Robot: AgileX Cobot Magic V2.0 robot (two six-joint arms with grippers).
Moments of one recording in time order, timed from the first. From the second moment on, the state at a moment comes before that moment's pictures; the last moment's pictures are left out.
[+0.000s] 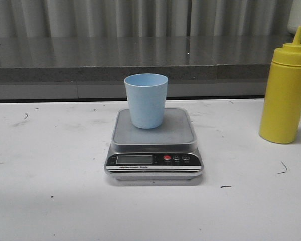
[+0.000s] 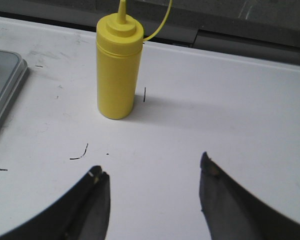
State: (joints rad) left arm -0.55 1.18 -1.20 0.08 0.83 -0.07; right arm -0.01 0.47 -0.62 -0.03 0.71 -0.08
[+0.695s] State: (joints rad) left arm -0.55 0.75 -0.84 0.08 0.83 -0.06; right arm -0.01 0.47 -0.62 -0.03 0.71 -0.08
